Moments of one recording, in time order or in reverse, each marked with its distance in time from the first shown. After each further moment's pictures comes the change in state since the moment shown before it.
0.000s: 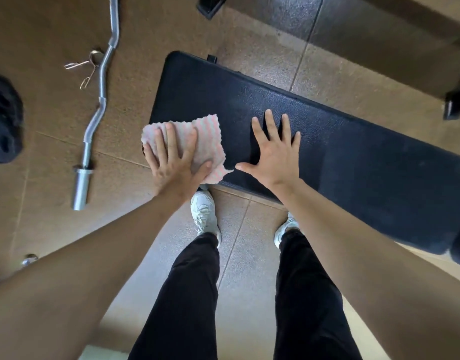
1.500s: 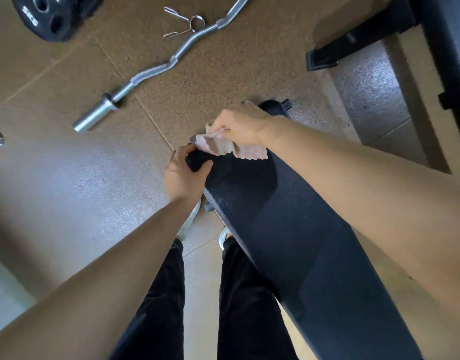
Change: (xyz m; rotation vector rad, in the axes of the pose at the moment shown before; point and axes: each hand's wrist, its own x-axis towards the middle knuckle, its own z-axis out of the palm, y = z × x) left_hand 0.016 -0.013 -0.048 -1.061 0.269 -1.002; right_hand 0.185 -0.210 -0.075 -0.383 -0.550 -1.056
